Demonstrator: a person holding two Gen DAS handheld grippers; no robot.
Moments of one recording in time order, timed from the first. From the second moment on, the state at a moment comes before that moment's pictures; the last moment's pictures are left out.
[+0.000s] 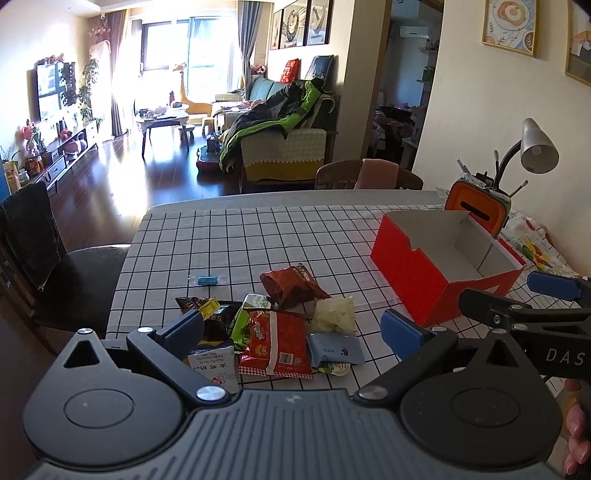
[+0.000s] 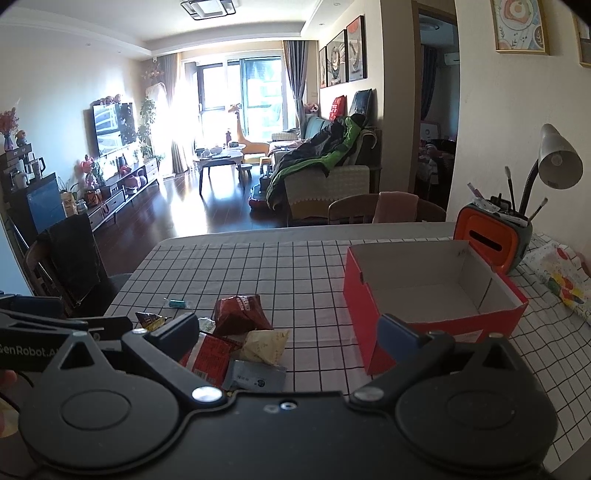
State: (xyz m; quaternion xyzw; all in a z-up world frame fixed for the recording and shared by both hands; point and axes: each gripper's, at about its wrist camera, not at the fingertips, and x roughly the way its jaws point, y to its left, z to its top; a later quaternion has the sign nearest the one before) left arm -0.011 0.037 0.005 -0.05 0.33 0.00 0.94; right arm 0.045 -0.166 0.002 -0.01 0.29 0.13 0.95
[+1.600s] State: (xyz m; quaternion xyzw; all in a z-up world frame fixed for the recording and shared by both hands) left arm 0.076 0.131 -0.128 -0.14 0.49 0.14 0.85; right arm 0.211 -0.115 -0.119 -0.21 0.38 0.35 0.83
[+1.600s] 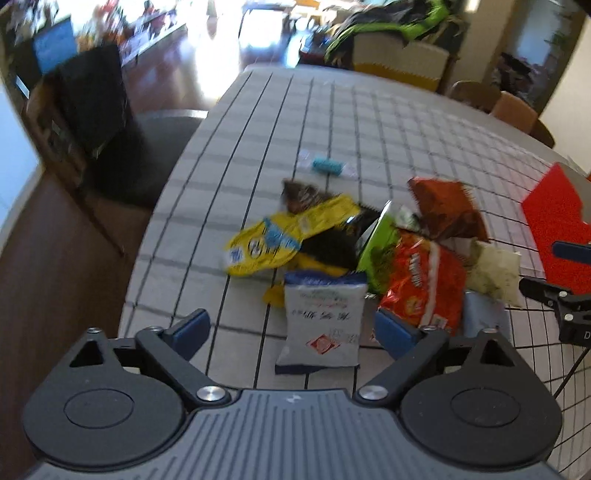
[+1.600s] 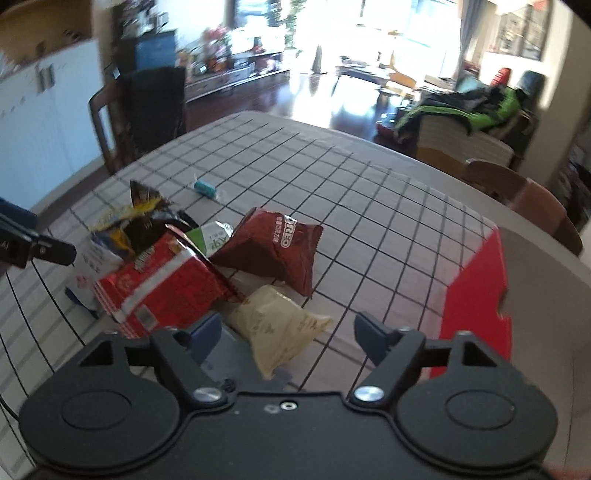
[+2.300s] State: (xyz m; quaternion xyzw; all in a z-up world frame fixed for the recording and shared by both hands) left arm 0.106 0.114 -0.164 -0.10 0.53 0.12 0.83; right arm 0.239 -0.089 -0.162 -0.25 0.41 0.41 0.78
